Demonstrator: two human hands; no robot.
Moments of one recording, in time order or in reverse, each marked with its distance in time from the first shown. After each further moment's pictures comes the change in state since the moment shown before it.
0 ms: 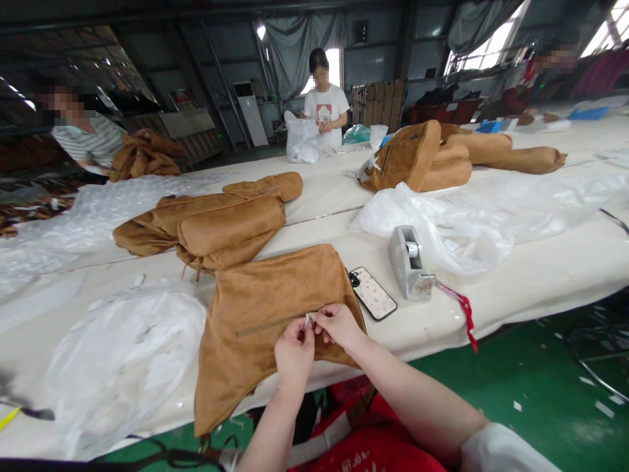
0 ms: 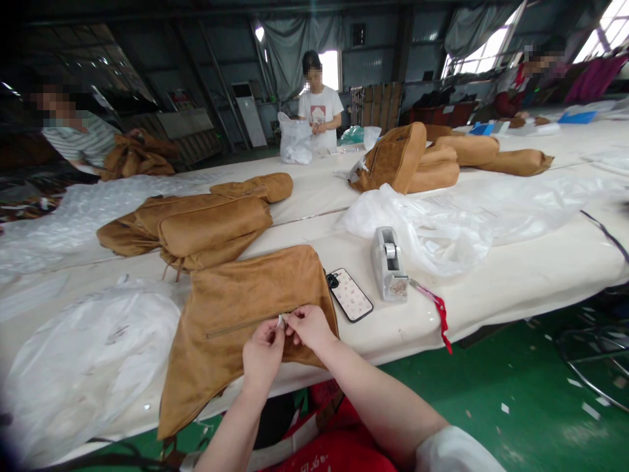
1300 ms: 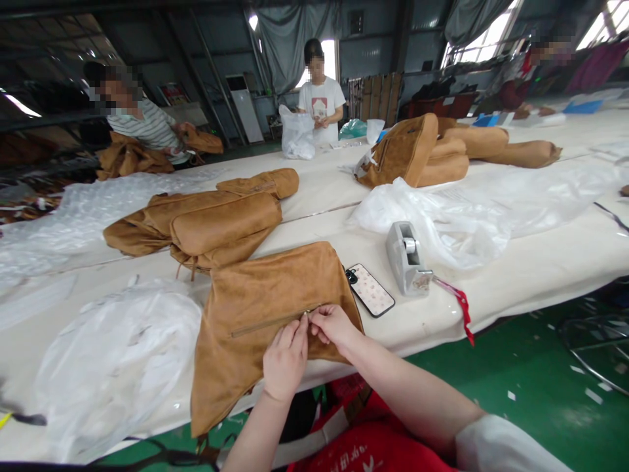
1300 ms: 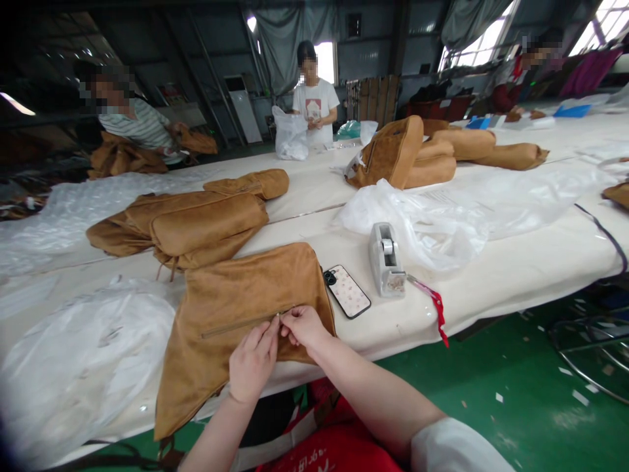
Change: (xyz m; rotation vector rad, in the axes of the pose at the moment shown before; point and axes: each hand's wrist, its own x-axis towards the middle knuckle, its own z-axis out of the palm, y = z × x) left_hand -0.005 -0.025 -0.014 0.594 0.150 0.695; right_hand -0.005 -0.001 0.008 0.201 -0.055 0.023
